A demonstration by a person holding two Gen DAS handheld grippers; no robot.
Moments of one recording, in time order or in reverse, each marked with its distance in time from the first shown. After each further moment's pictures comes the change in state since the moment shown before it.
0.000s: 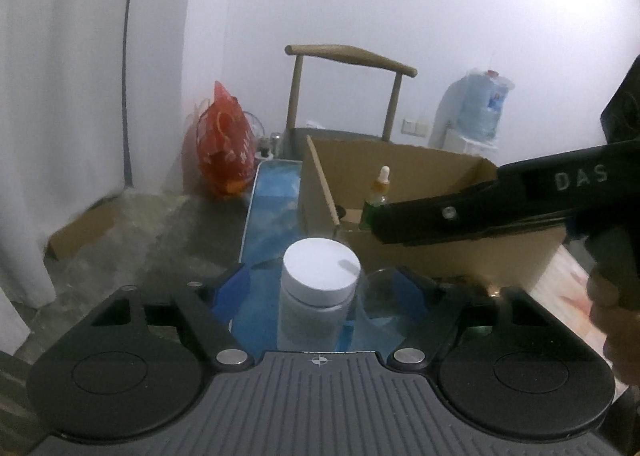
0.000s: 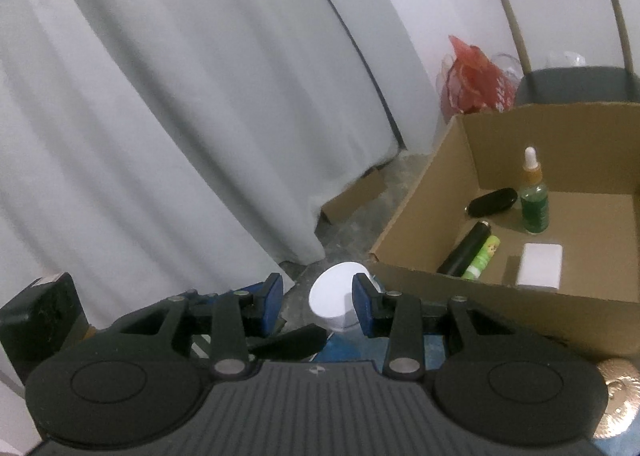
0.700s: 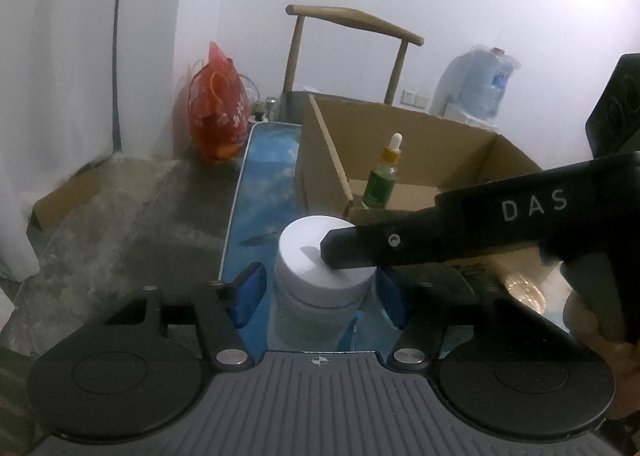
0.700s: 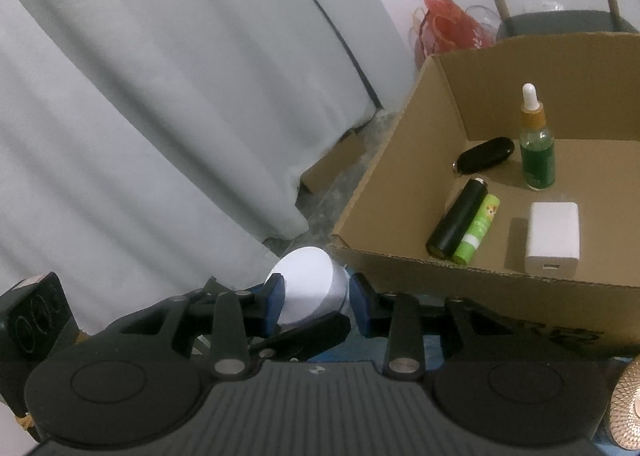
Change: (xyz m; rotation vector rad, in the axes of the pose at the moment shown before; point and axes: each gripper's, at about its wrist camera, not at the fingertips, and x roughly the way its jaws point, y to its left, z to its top) left arm 0.029 0.012 -0.009 -0.031 0.102 -0.027; right arm 0.045 -0.016 -0.003 0.106 0.092 -0.043
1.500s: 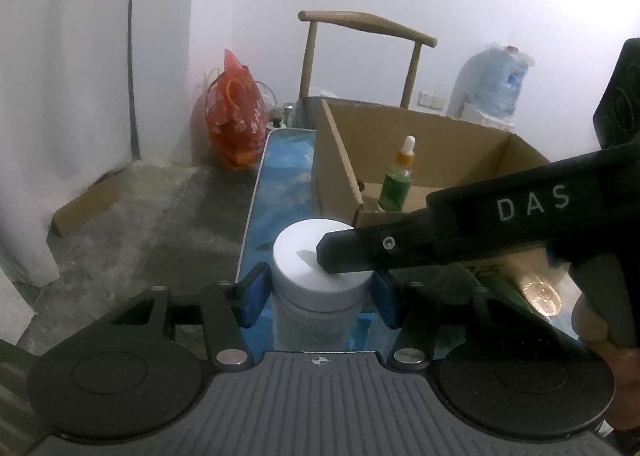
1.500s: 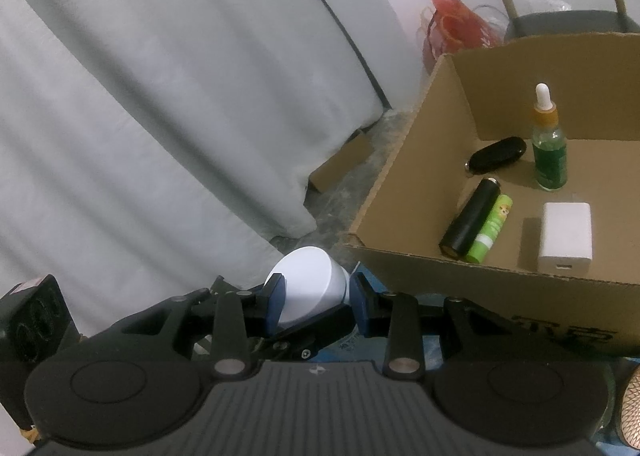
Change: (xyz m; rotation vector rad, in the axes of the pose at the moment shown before) left arm -0.007 -0.009 0.002 0.022 -0.016 0.071; right arm 0.004 0.006 0.000 -0.010 -0.001 0.017
